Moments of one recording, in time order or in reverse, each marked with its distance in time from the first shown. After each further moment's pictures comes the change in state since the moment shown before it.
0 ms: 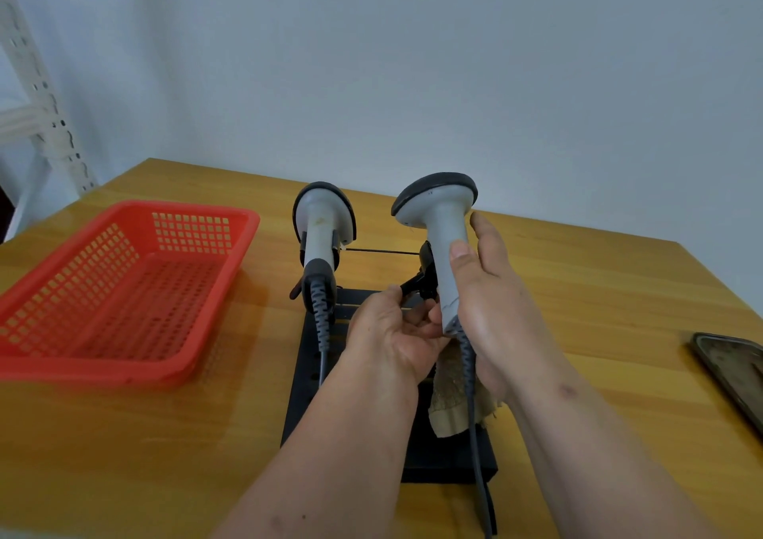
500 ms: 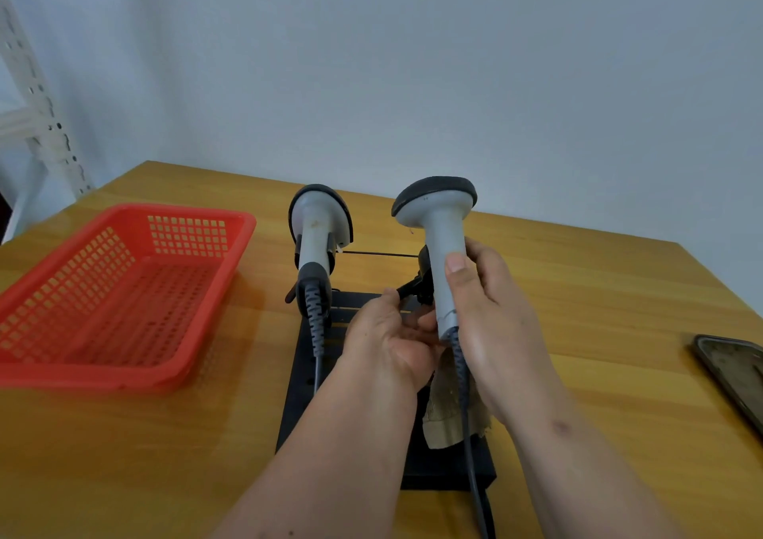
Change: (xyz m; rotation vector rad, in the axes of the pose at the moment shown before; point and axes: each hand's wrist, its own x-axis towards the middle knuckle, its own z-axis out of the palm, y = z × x) left_hand -0.008 0.001 0.003 0.000 0.026 -0.030; right_hand -0.010 0.010 -0.004 -0.011 0.044 -0.121
